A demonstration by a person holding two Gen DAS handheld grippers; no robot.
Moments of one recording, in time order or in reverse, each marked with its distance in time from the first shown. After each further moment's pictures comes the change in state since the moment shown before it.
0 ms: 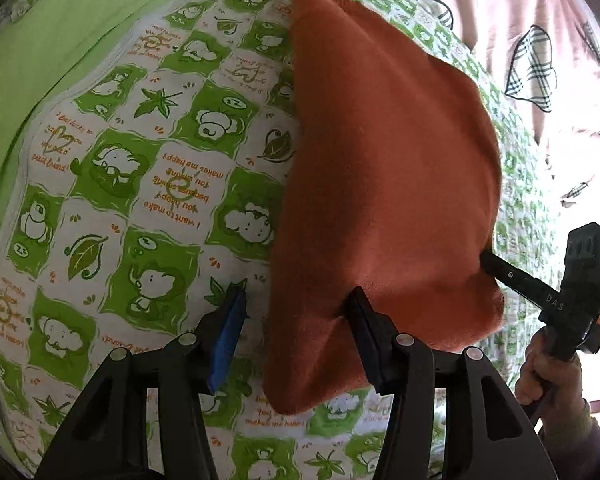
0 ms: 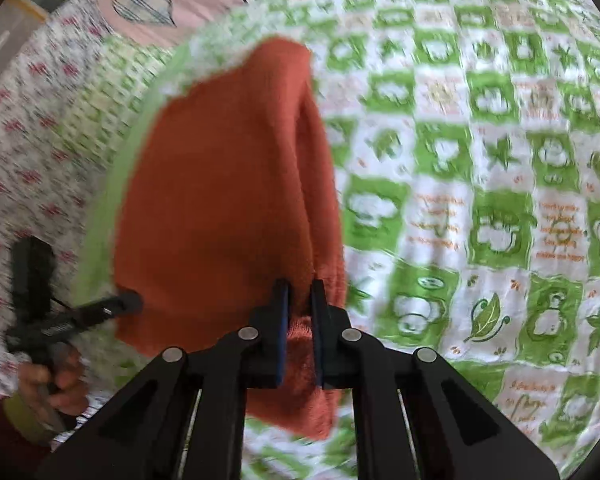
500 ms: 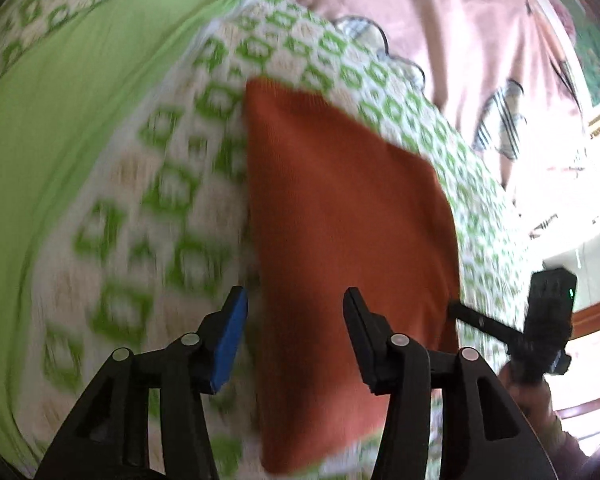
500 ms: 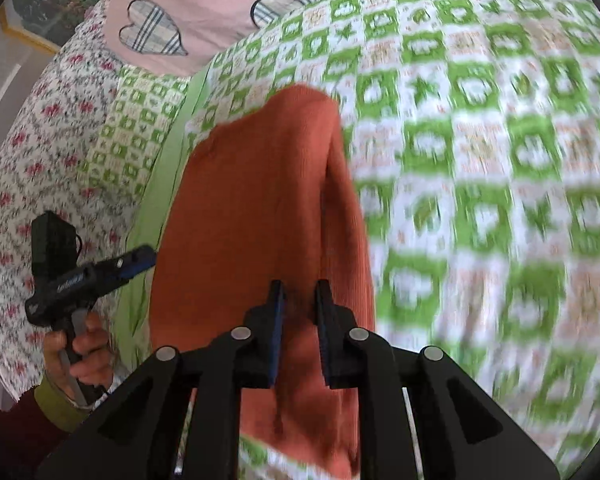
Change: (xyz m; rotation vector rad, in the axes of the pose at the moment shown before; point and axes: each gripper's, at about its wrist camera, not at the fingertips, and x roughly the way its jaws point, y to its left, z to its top) left arm -0.039 0.005 0.063 0.012 -0.092 -0.117; right arm -0.012 0.006 0.033 0.003 0.003 0.142
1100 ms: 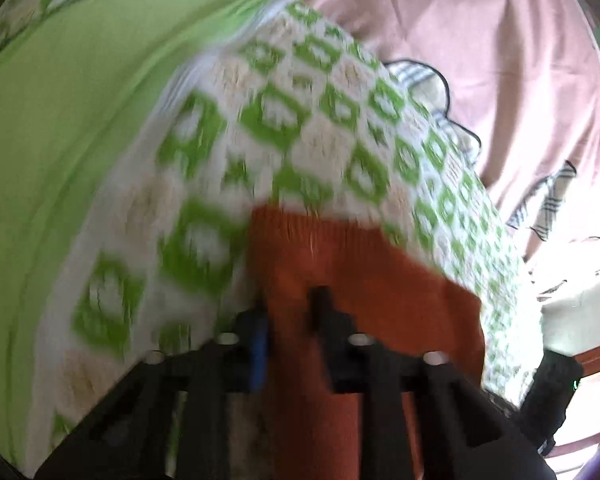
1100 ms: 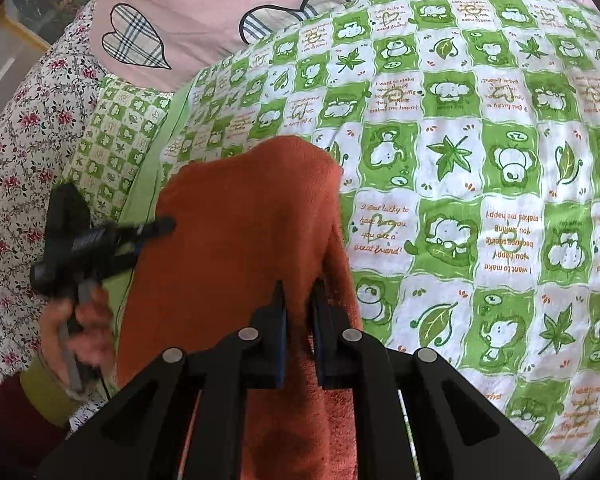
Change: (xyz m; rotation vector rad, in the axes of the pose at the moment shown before) left arm 0.072 0.031 0.142 -0.068 -0.071 0.022; right arm 0.049 0.001 0.079 -0.065 -0.057 -0.054
